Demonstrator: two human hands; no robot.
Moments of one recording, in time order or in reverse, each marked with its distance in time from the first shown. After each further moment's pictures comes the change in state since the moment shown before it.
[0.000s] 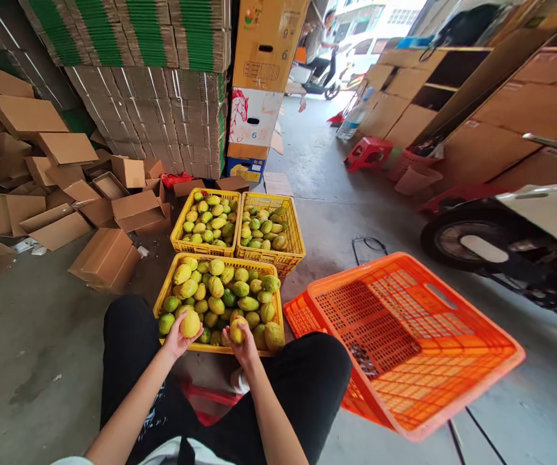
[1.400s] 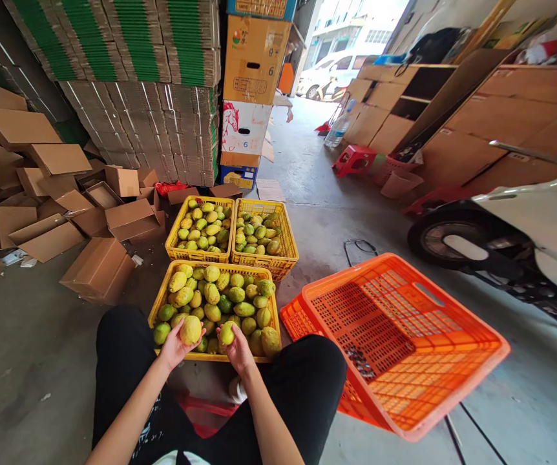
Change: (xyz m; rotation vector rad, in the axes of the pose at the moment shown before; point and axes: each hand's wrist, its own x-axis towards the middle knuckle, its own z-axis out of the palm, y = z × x) left_hand -0.001 0.002 0.001 0.009 -0.175 -0.082; right_hand 0.006 0.002 0.001 -0.034 -0.122 0.035
